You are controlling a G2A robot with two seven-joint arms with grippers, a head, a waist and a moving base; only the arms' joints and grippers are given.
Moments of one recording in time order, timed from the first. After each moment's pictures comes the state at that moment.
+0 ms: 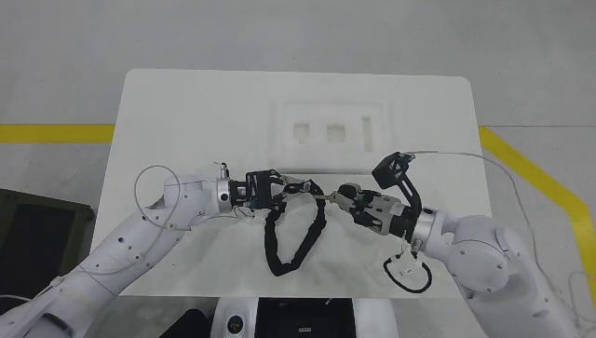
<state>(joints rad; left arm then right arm) 0.95 -0.89 -0.72 -1.45 1.64 -0.56 0.65 -1.47 -0.98 1.30 -2.17 -0.45 -0.15 0.80</state>
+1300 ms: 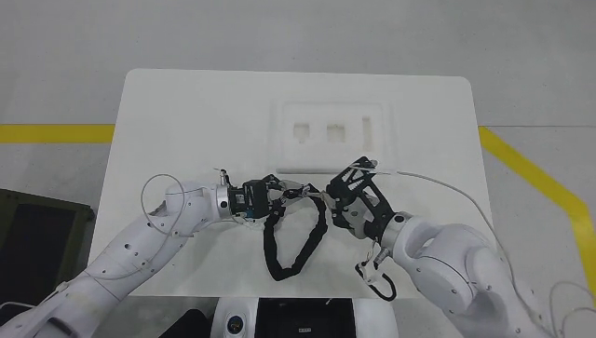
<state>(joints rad) 0.98 -0.91 -0.73 -1.41 1.71 -0.51 0.74 -1.34 -1.01 1.07 -2.30 -0.88 0.11 0.91</state>
